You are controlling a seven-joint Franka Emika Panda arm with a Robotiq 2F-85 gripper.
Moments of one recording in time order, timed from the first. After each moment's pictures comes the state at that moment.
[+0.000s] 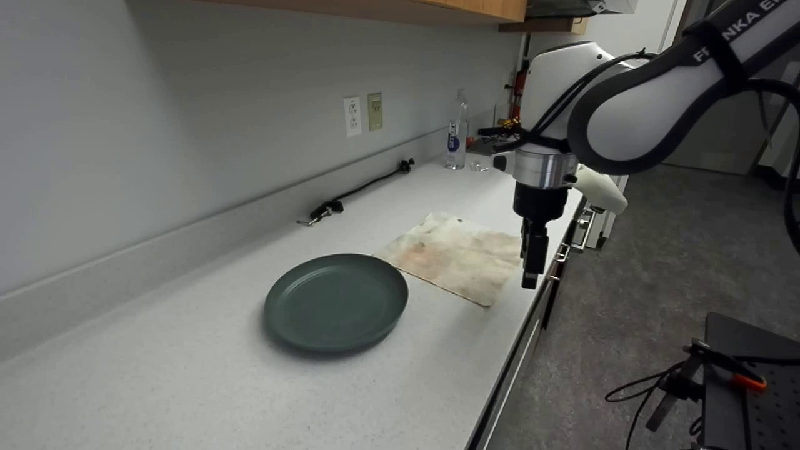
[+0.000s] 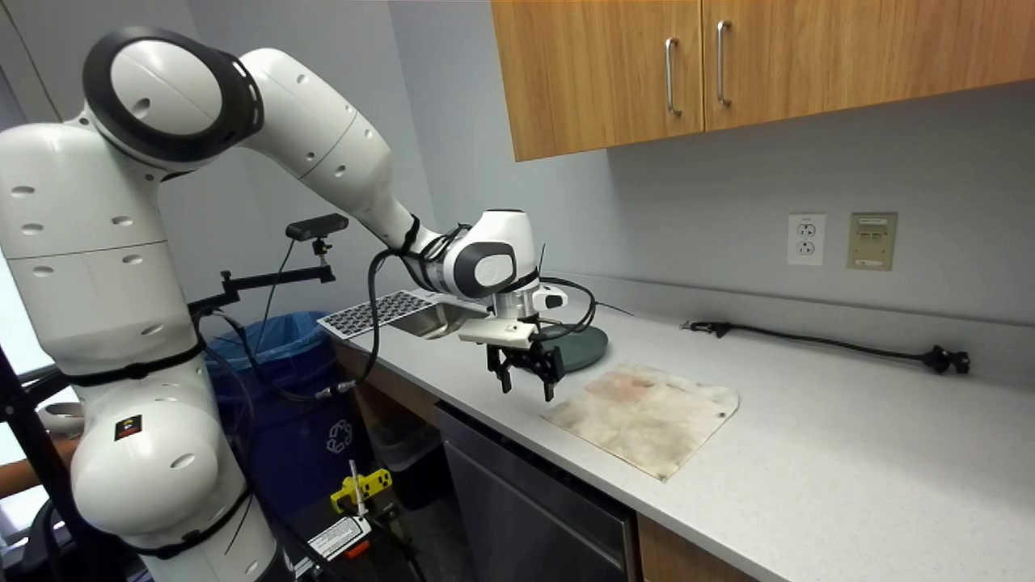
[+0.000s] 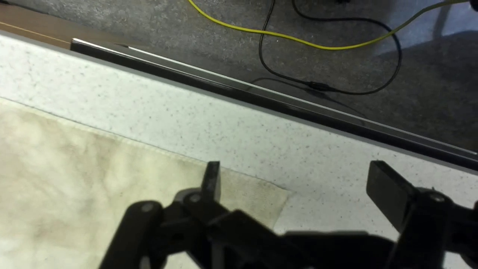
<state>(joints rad) 0.05 0.10 0.05 -2.36 -0.01 2.42 -0.31</state>
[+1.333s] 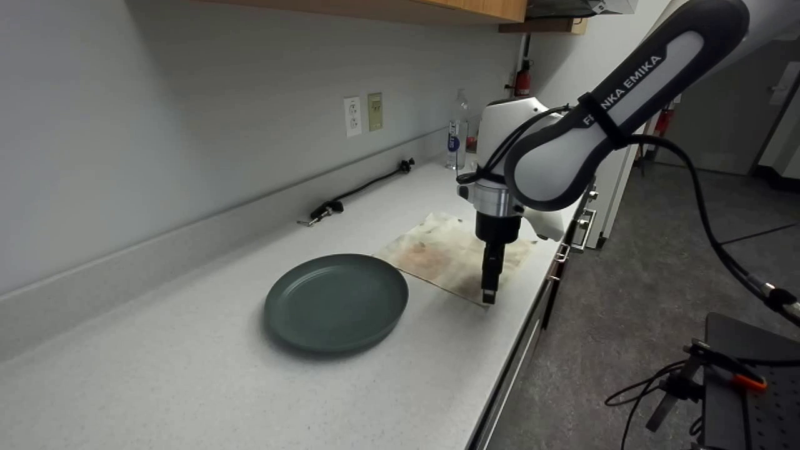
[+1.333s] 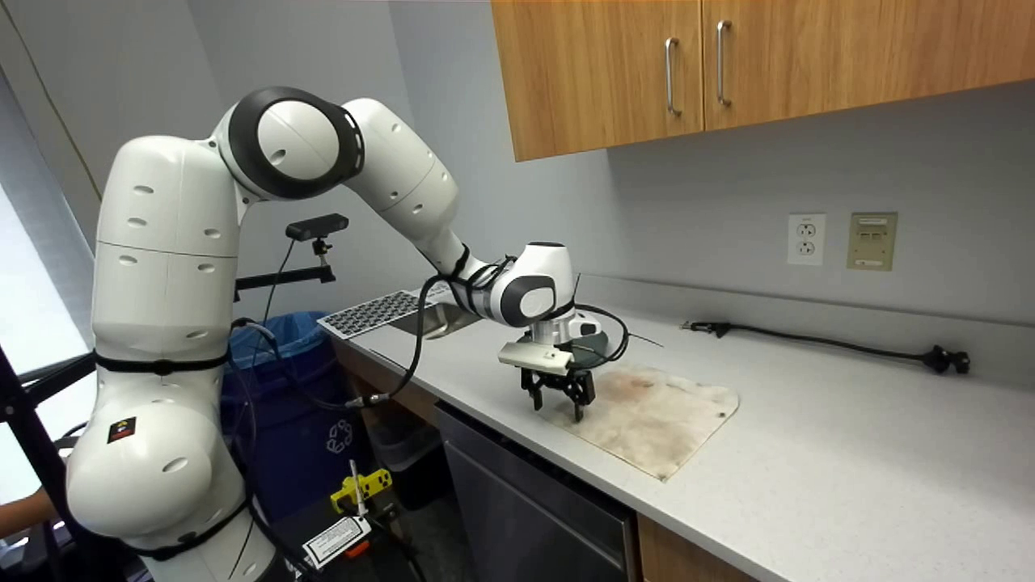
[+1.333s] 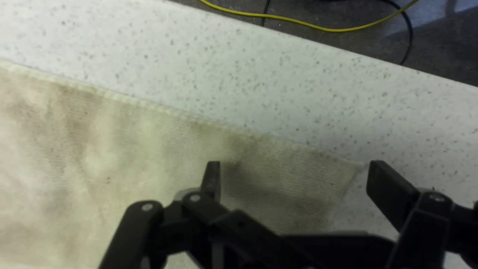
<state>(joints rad) 0.00 0.39 0.07 -2.14 -0.02 2.48 -0.29</state>
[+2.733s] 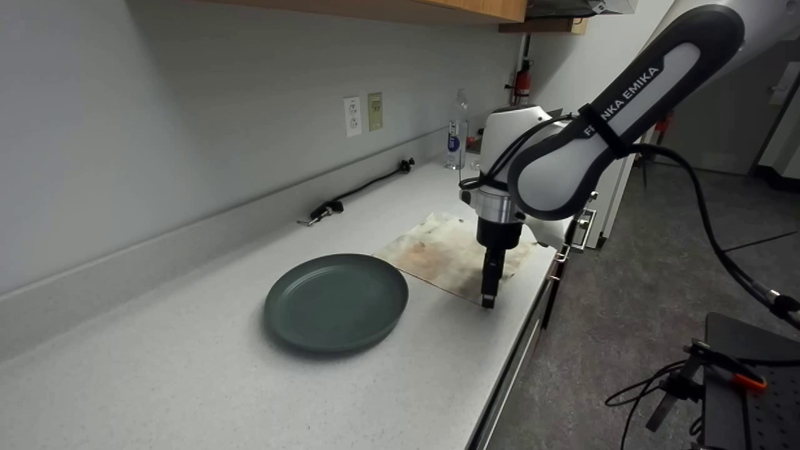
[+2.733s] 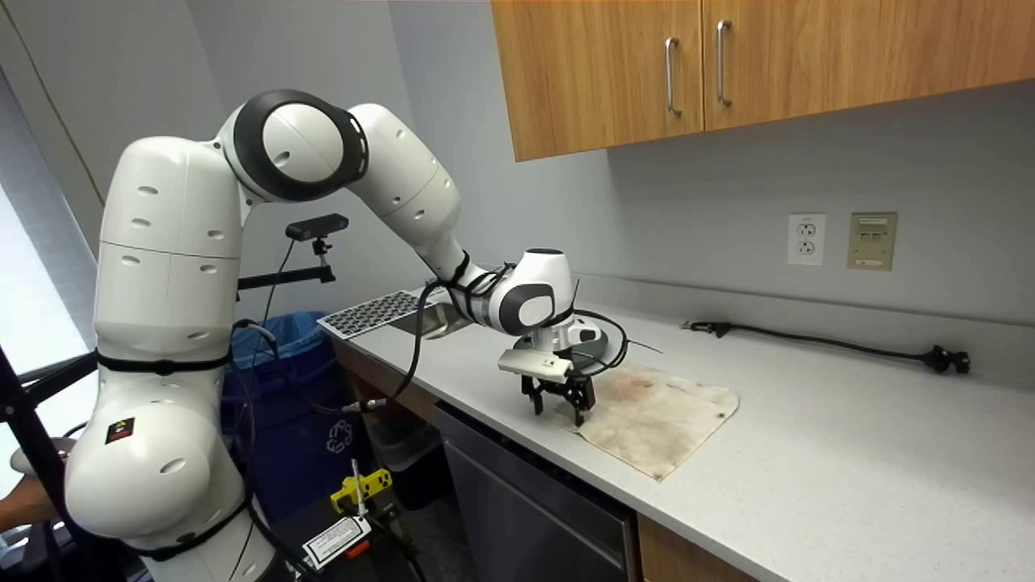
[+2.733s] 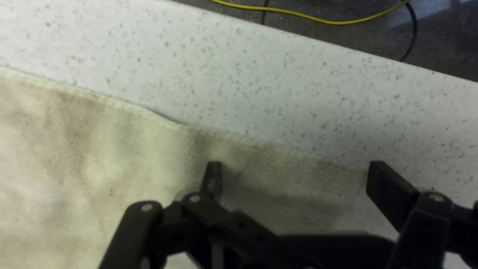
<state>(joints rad) -0.01 0.41 0.08 -2.16 -0.01 2.54 -0.29</state>
